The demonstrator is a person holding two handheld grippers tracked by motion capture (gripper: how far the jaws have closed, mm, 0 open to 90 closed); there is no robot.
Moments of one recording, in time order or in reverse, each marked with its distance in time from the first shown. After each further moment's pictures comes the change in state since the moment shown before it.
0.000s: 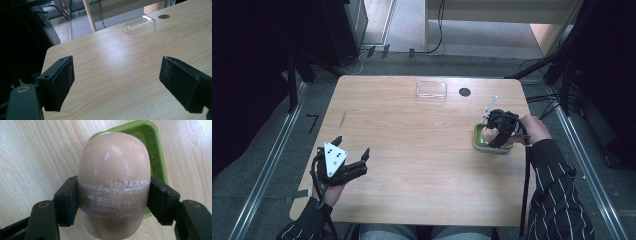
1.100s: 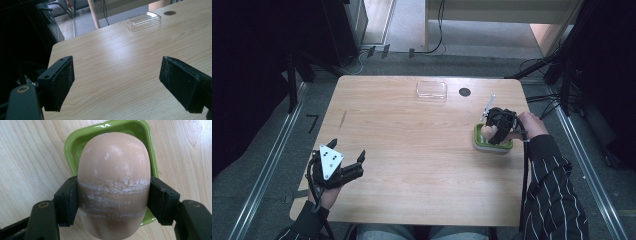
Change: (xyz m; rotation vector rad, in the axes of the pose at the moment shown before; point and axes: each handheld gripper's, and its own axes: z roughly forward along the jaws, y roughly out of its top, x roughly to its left) left arm 0.005 -0.006 -0.008 0.016 0.034 -0.003; right arm -0.020 0.004 0.022 0.017 -0.002 -0.034
